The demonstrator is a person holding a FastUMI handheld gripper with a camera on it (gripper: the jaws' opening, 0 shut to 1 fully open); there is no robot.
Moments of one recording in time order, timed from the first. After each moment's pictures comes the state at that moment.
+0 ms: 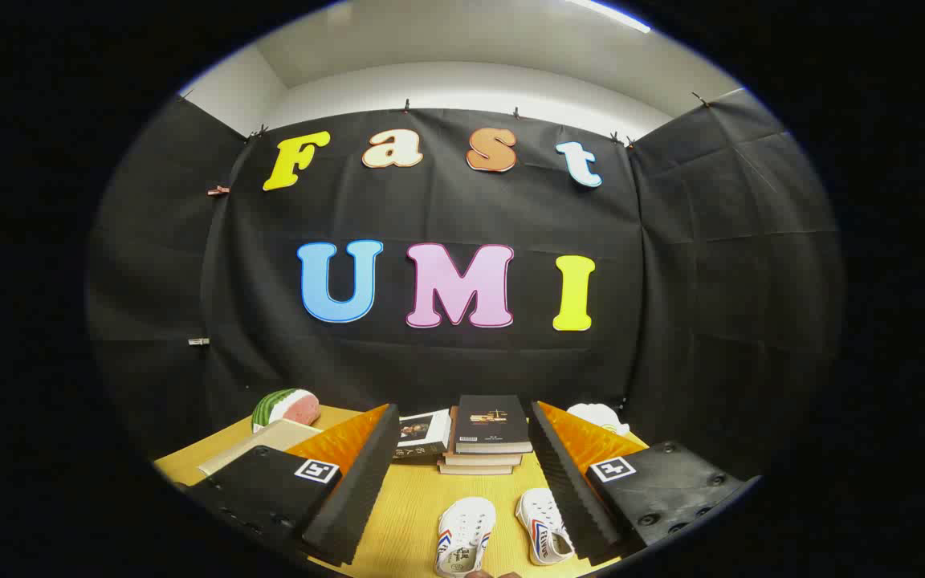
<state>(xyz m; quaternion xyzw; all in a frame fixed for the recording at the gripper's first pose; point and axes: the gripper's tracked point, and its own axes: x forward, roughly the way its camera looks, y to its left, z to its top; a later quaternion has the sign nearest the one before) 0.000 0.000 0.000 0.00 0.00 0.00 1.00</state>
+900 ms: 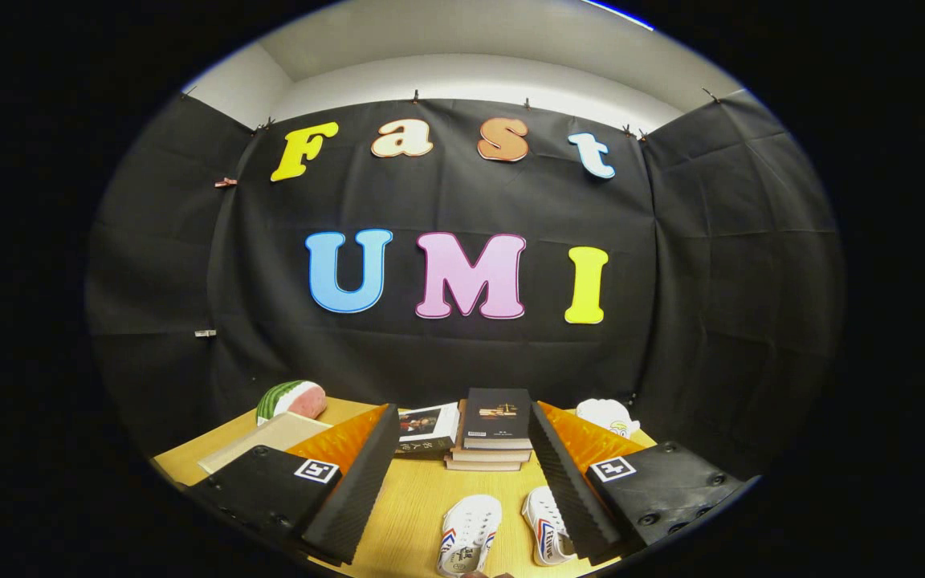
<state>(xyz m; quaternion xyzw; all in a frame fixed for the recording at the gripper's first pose) 0.014 0.013 -0.011 -0.01 0.02 0.02 1.00</state>
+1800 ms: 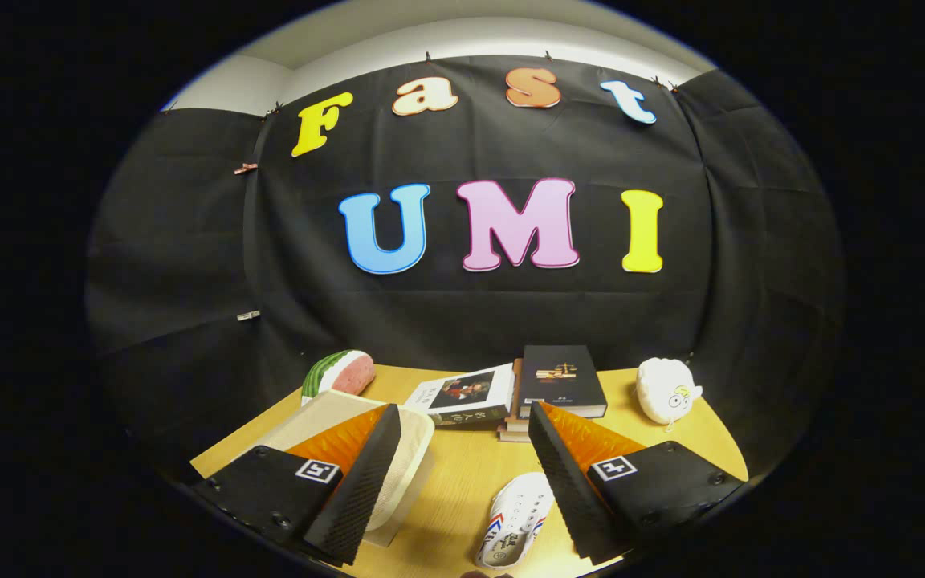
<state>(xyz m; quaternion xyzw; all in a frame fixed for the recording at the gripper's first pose) 0.047 0.064 -0.058 0.04 0.14 0.13 0.98</state>
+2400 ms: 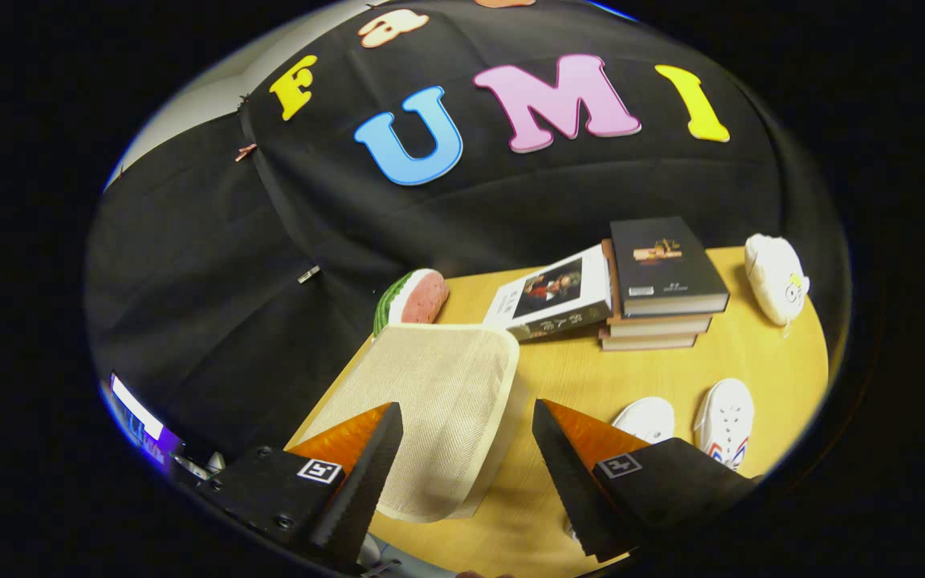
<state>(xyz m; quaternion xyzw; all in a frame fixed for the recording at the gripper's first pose) 0.051 0.136 -0.157 0.17 0.36 0.24 0.88</state>
